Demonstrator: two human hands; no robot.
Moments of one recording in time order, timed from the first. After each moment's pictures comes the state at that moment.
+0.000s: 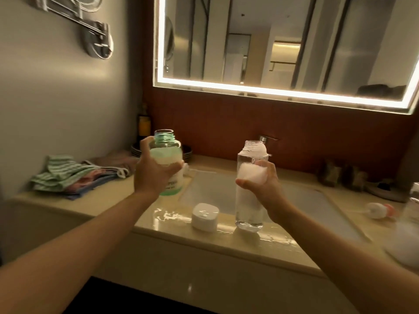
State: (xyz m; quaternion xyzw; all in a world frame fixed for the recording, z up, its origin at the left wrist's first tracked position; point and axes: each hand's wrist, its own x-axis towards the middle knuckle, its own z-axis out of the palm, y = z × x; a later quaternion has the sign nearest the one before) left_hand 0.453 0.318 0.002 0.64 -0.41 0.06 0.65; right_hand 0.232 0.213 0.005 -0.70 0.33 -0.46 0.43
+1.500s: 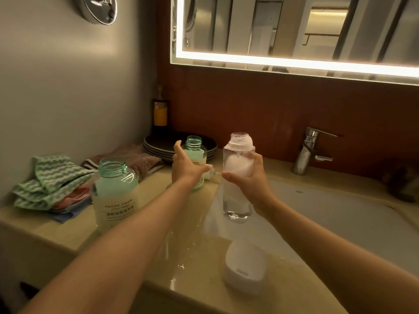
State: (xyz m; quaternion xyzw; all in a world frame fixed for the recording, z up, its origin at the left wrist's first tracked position) left_hand 0.554 0.165 -0.028 0.74 -0.32 -0.06 0.59; right_hand 0.400 0.117 -0.026 -0.71 0.27 -0.43 0.49
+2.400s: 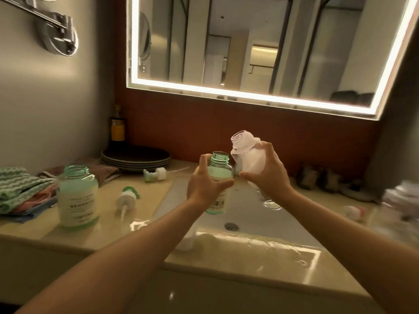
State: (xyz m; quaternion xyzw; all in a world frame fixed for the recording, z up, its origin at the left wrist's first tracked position) left_hand 0.354 0.219 0.010 0.63 -0.52 -0.07 0.57; right_hand 0.212 0.165 0.052 -0.80 0.38 -0.46 0.07
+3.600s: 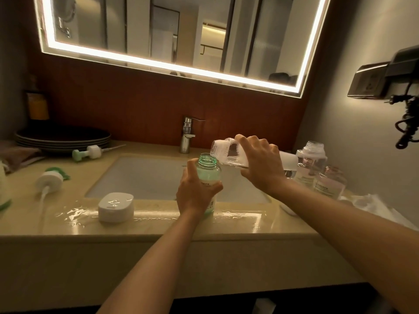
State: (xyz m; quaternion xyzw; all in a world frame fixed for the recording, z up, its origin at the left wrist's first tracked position) left_hand 0.224 0.208 -0.052 0.61 -0.53 -0.05 0.59; right_hand 0.081 0.180 0.033 -0.80 0.48 -0.25 -0.28
